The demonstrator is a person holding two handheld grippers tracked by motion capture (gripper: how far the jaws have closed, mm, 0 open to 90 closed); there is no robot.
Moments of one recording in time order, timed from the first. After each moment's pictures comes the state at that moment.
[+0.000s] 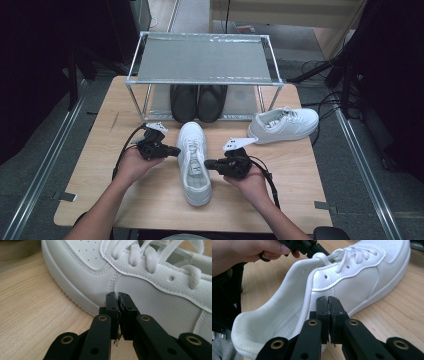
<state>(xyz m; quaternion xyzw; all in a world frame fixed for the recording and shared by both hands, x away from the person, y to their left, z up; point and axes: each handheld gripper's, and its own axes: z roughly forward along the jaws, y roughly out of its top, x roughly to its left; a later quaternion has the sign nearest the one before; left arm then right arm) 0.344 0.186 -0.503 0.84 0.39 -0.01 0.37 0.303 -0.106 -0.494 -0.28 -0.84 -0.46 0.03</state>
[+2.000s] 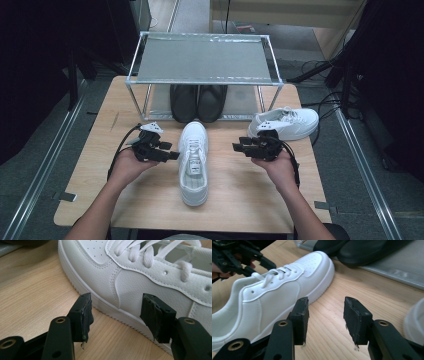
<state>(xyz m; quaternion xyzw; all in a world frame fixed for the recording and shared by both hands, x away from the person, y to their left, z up) 0.335 0.196 -0.498 0.85 0.38 0.01 0.38 0.351 -0.188 -0.474 -0.36 -0.81 -0.47 -0.03</state>
